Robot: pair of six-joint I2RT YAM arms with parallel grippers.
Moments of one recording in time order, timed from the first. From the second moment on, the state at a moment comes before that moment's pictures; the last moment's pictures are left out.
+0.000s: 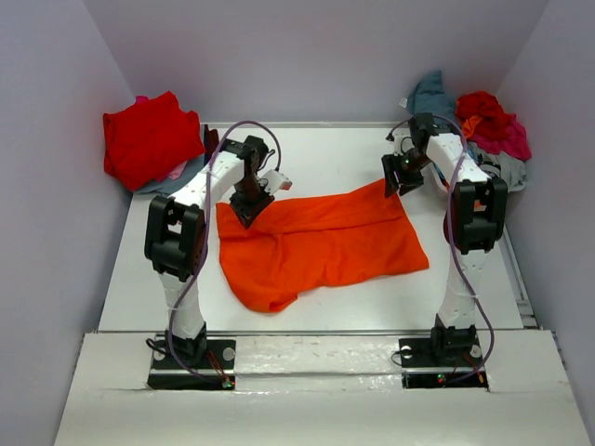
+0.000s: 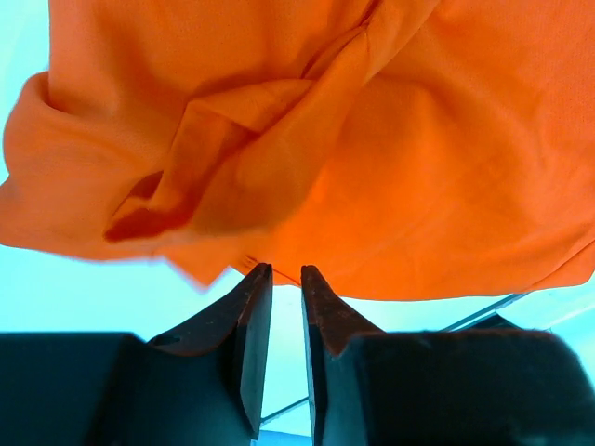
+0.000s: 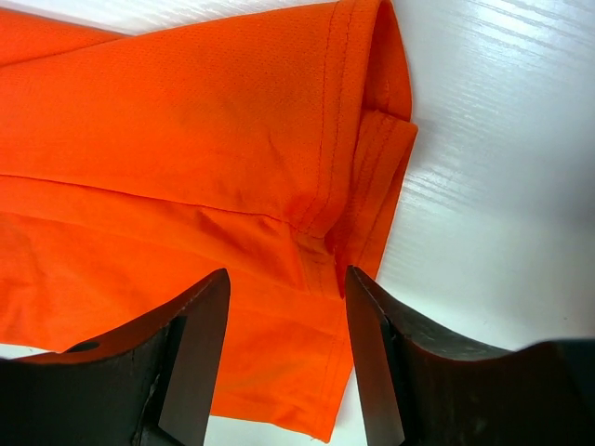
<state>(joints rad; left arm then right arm) -0.38 1.94 1.65 -1.22 0.11 0.50 0.06 2.17 1.91 -1.08 -0.30 -0.19</state>
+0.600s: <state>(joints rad) -0.39 1.94 1.72 -1.23 0.11 0.49 0.07 2.23 1.99 -1.07 -0.31 -0.17</state>
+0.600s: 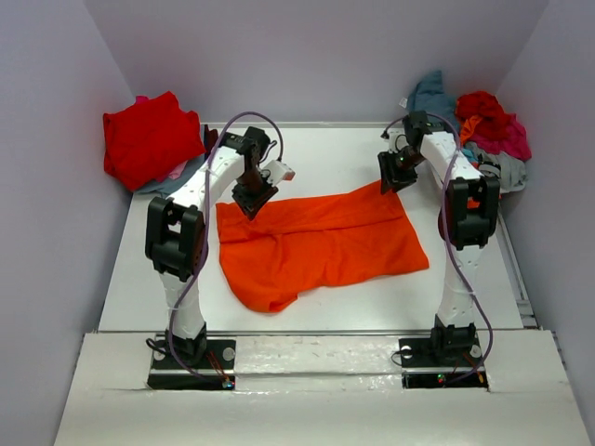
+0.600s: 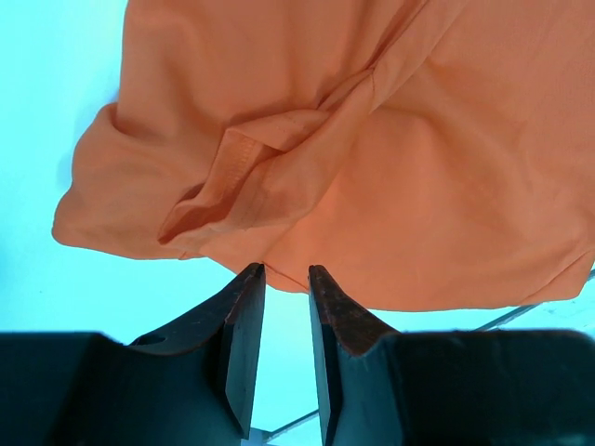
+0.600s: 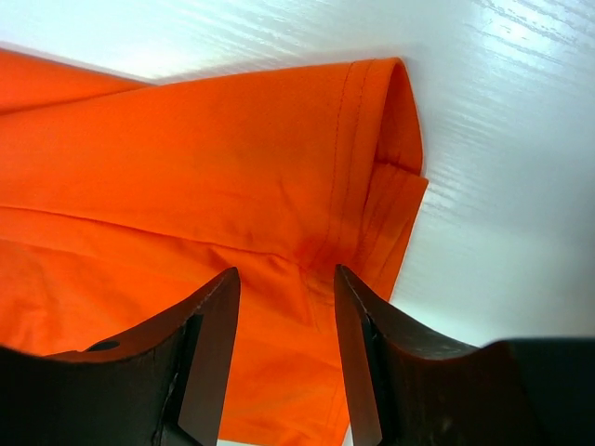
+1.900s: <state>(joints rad) -0.39 1.99 1.73 -1.20 0.12 0.48 0.07 2.23 1.86 -1.09 -0.23 -0.15</state>
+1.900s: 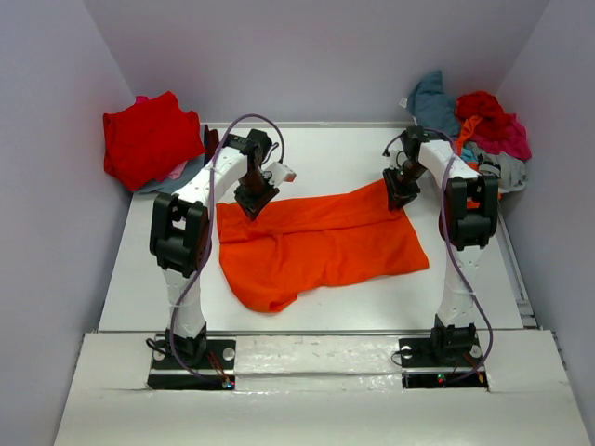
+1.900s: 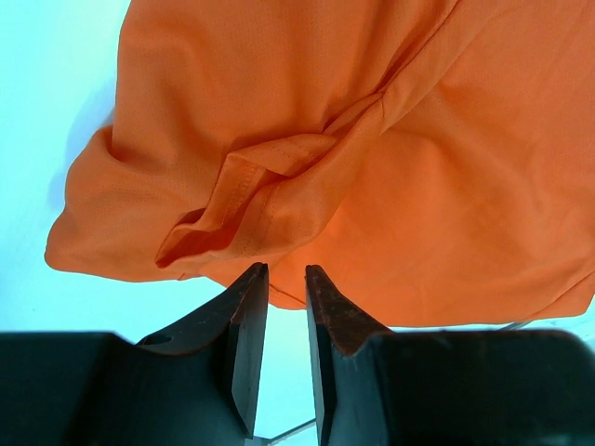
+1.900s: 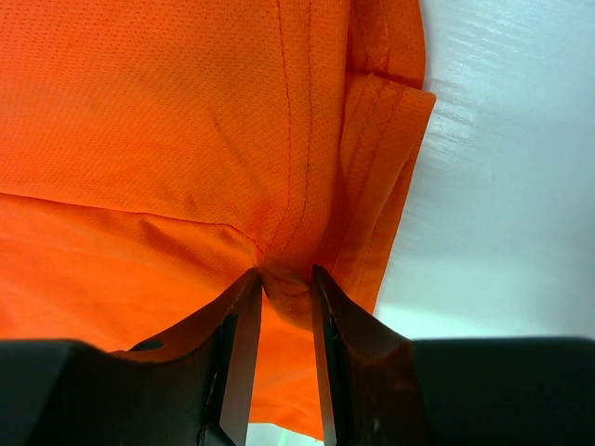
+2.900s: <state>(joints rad) -0.39 1.99 1.71 -1.19 0.13 0.48 0.09 2.23 1.89 -1.08 -0.24 -0.15</state>
